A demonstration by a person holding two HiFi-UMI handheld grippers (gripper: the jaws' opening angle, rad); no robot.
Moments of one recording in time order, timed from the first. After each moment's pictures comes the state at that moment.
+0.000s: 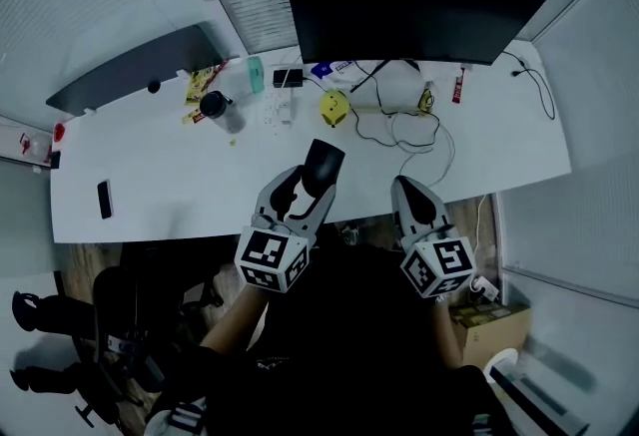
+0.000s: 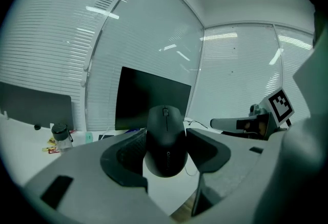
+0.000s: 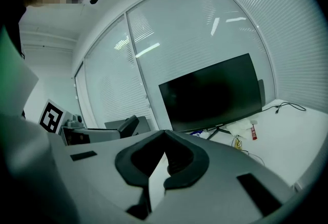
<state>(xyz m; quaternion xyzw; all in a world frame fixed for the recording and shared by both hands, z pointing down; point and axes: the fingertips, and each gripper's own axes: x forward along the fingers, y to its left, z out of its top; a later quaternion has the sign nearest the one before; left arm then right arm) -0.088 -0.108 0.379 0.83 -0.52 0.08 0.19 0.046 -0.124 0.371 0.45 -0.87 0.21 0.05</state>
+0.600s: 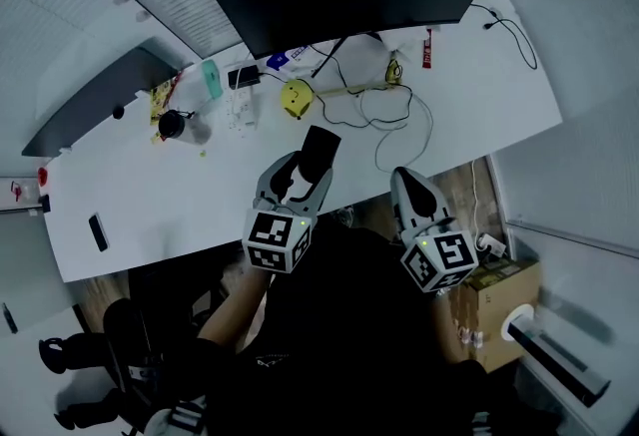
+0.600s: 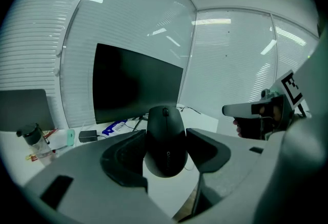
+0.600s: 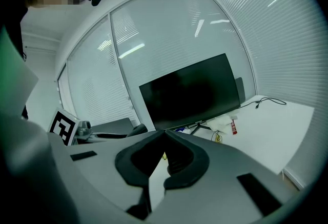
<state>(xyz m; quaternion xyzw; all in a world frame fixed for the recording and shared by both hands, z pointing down) -0.025 -0.159 0.432 0.85 -0.46 0.16 0.20 0.112 -0.138 0.394 0.52 -0.82 0.24 0.05</state>
